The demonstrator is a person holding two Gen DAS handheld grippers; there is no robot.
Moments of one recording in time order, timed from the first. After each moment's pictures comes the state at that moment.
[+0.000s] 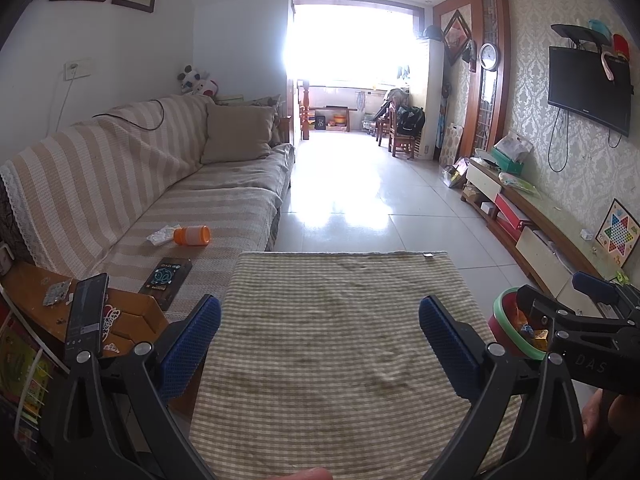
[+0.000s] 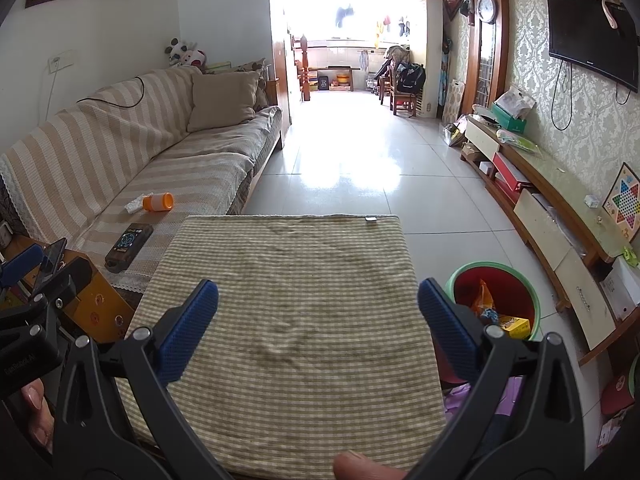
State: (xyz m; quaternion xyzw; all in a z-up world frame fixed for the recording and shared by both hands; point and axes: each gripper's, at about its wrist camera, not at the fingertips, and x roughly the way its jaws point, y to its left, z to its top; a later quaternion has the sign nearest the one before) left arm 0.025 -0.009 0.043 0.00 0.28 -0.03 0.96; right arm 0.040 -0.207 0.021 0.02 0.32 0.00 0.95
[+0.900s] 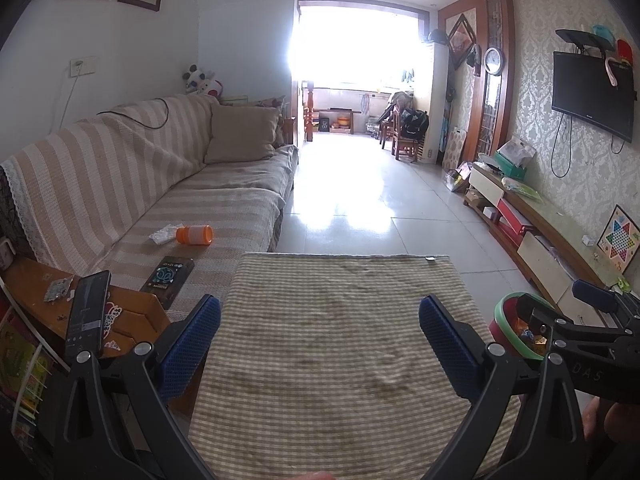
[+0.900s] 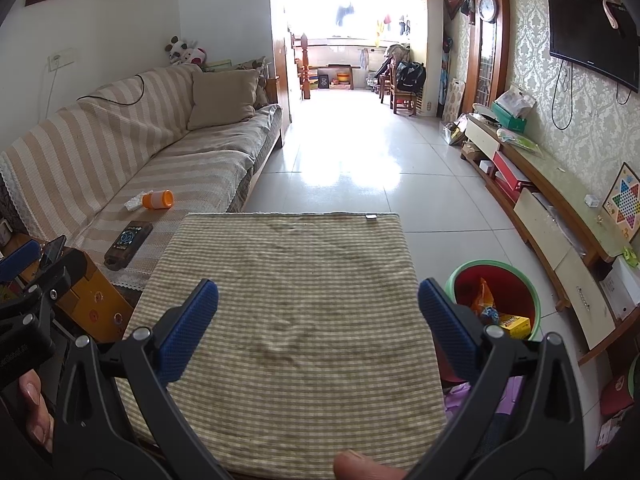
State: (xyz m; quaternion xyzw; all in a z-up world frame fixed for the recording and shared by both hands) left arm 0.023 -0.008 0.039 -0.01 0.28 -0.02 0.96; right arm 0.041 -0.207 0.019 0.02 0.33 0.00 0.94
